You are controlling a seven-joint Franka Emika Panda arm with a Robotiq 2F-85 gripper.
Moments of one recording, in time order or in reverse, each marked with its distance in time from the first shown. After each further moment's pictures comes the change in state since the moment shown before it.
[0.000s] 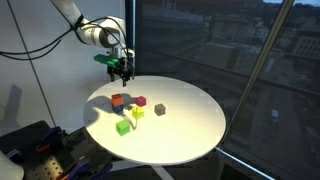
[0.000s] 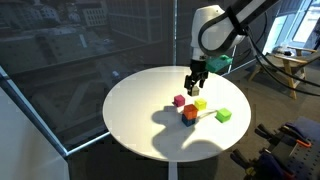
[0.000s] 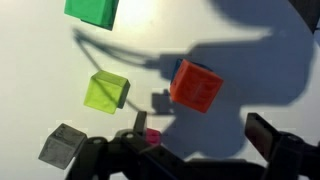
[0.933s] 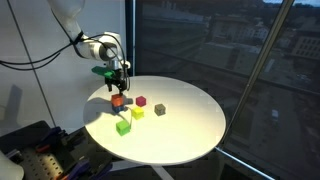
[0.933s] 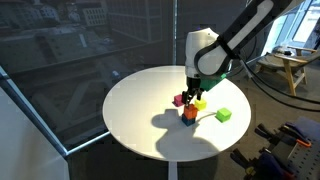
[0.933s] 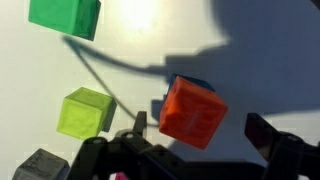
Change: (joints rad) arm 0.059 0.138 -0.013 0.001 -0.075 0.100 0.118
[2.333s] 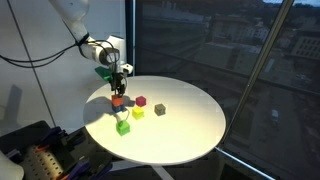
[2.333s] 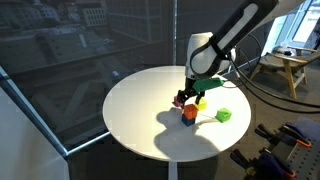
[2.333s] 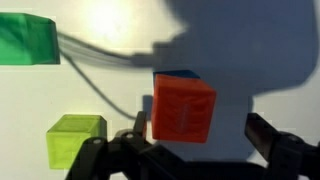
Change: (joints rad) arm -0.004 0.050 -0.006 0.022 0.197 0.057 0.101
